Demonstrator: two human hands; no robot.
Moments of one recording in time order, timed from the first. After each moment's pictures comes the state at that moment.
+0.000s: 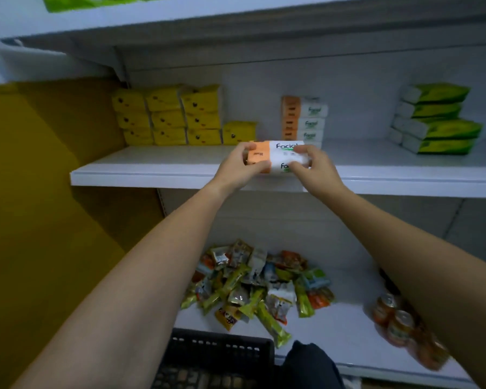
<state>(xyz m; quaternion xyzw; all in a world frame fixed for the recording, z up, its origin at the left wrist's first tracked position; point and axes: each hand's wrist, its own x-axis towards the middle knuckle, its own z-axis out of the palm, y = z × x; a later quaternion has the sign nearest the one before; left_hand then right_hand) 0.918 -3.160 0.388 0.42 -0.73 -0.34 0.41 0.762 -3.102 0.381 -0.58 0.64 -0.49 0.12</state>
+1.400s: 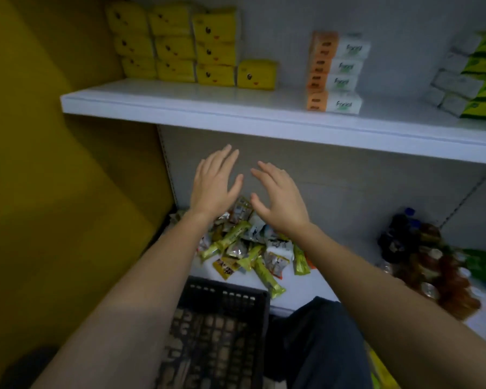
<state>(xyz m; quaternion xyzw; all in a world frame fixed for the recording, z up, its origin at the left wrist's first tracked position) 0.991 -3.143 0.245 0.49 -0.81 0.01 0.33 0.837 -3.093 0.243 -0.76 0.56 -0.32 -0.03</state>
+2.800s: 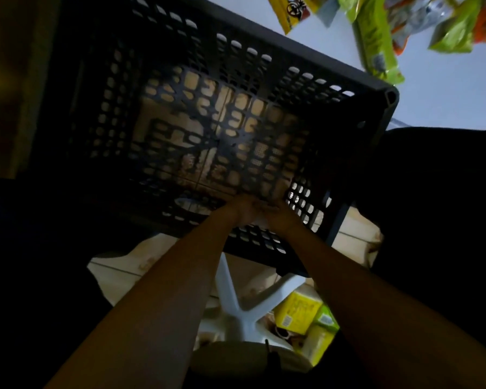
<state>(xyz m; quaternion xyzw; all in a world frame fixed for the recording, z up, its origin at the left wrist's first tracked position) 1.050 -2.990 -0.229 0.59 -0.46 -0.64 -0.18 0.942 -2.965 -0.201 -0.30 0.74 0.06 0.60</state>
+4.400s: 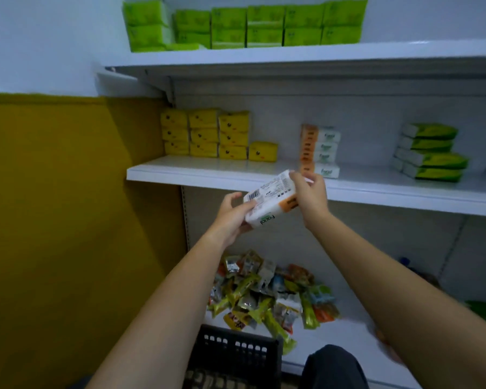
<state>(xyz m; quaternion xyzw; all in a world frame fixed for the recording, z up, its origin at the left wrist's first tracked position) 0.999 -3.053 0.340 0.42 -0.48 -0.58 0.50 0.849 -3.047 0.368 -0.41 0.54 -0.66 0.31</state>
